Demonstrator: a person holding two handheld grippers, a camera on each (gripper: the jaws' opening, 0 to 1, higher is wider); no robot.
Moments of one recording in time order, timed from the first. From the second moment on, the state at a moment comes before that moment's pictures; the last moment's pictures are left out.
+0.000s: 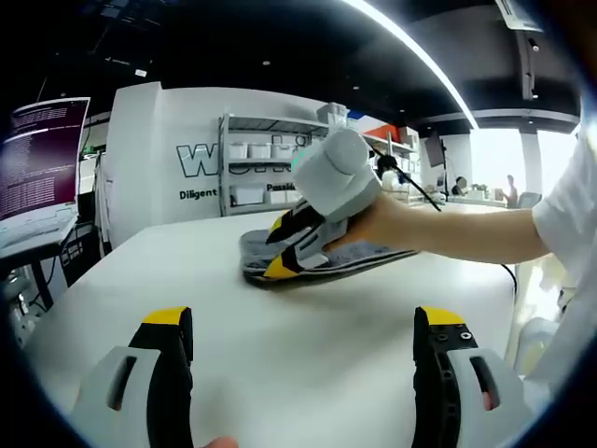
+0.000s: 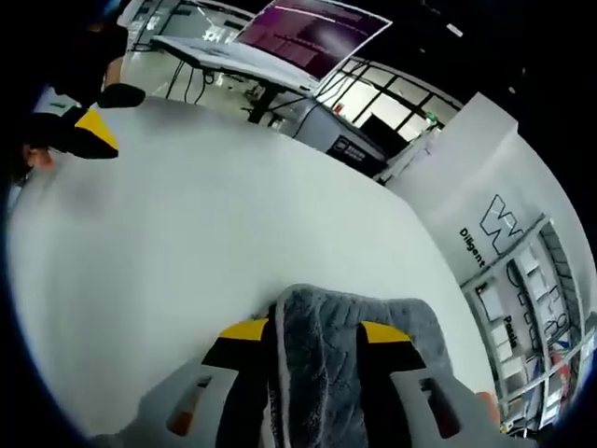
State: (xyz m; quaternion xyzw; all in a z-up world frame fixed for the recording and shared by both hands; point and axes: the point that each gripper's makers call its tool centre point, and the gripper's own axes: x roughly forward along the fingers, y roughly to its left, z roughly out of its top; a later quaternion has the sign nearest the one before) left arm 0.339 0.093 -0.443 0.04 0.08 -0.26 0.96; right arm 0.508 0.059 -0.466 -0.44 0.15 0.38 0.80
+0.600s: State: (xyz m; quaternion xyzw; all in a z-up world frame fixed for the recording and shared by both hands) left arm 0.335 0.085 -0.444 0.04 0.08 -0.27 0.96; right arm 0.502 0.072 -0.474 -0.46 0.13 0.41 0.77
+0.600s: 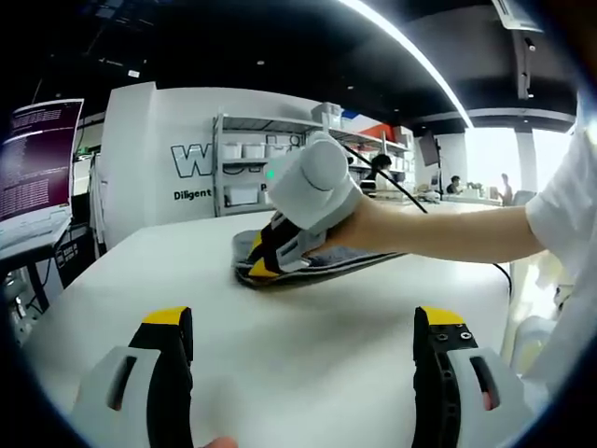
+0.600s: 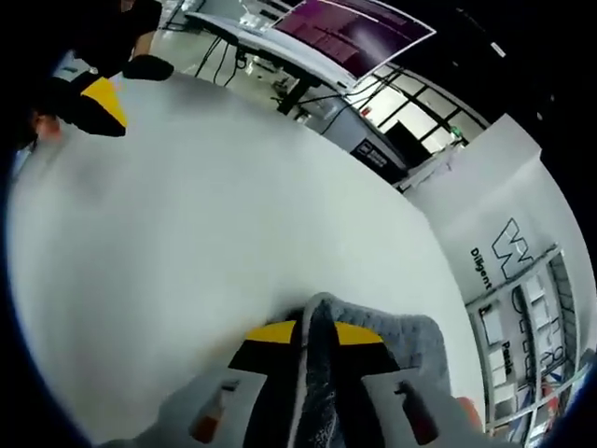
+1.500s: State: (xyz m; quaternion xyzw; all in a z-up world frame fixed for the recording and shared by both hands) left arm 0.333 0.083 -0.441 0.05 0.08 -0.27 0.96; right arm 0.540 -0.009 -0.406 -0.35 0.13 0.34 0.87
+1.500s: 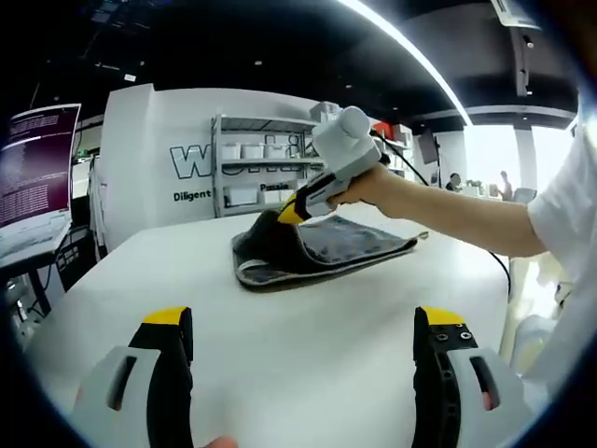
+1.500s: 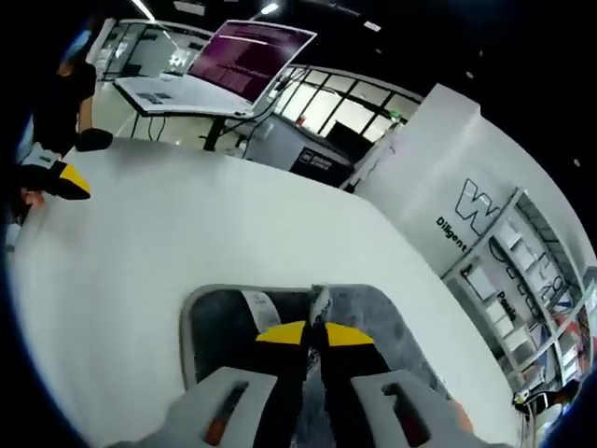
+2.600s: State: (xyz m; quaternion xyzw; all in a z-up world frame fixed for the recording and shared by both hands) left arm 0.333 0.087 -0.443 0.05 0.08 -0.26 0.96; right arm 0.560 -0.136 -0.390 -0.33 0.15 0.22 0.91
